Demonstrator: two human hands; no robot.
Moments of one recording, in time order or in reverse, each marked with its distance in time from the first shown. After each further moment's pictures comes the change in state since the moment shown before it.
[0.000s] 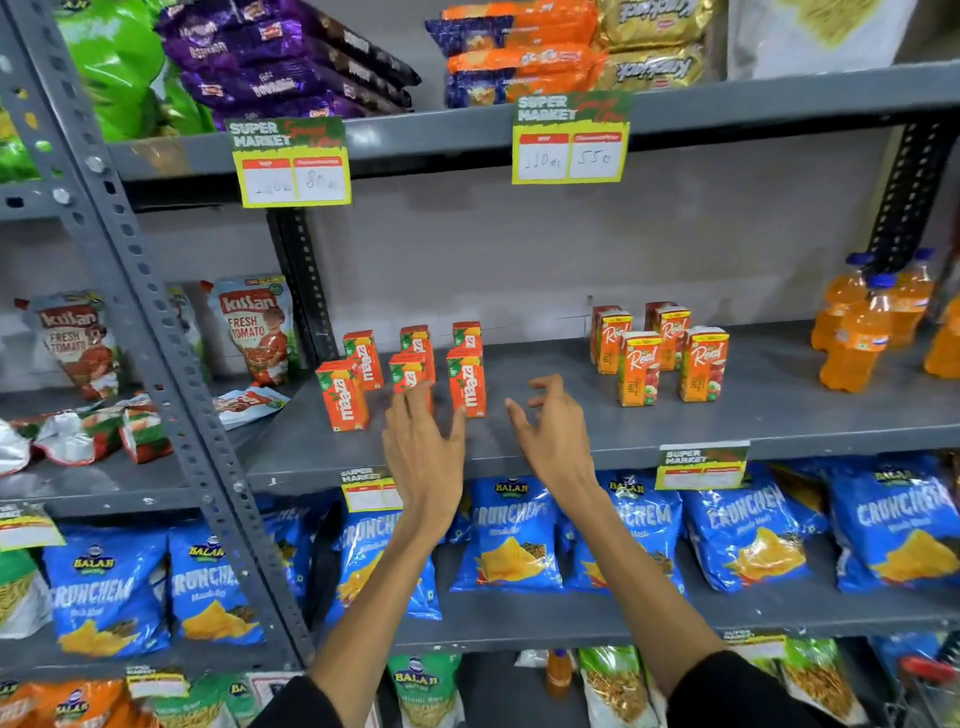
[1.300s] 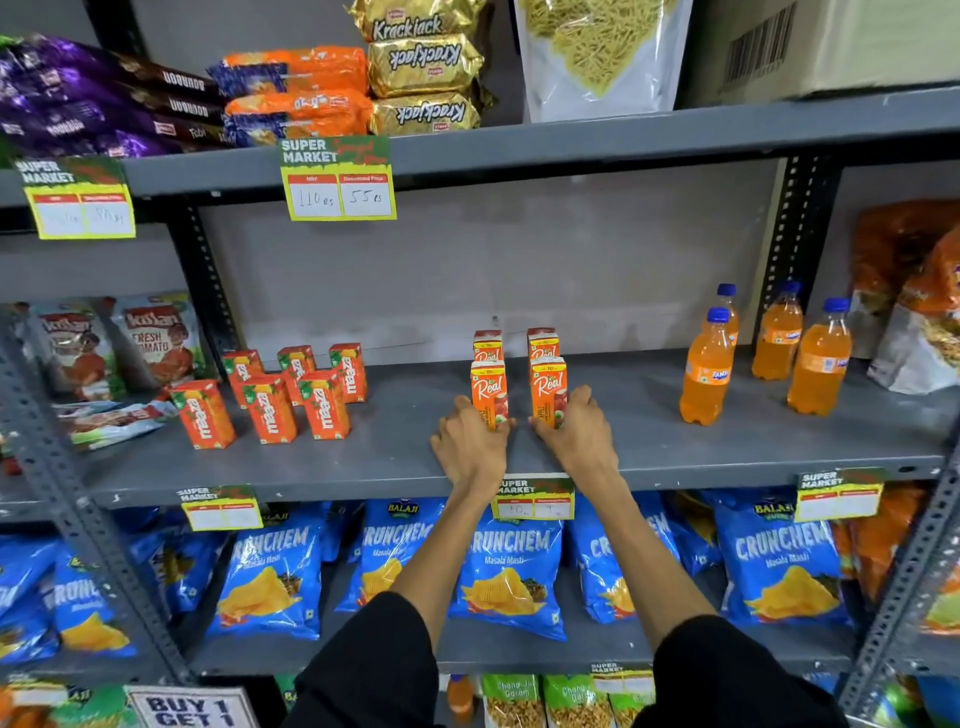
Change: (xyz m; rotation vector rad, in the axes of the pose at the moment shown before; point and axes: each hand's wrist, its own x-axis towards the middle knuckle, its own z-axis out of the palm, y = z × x) left_hand -0.053 0.210 0.166 0.100 -0.277 -0.213; right_hand 0.089 0.171 -0.169 -0.250 -0.100 0.118
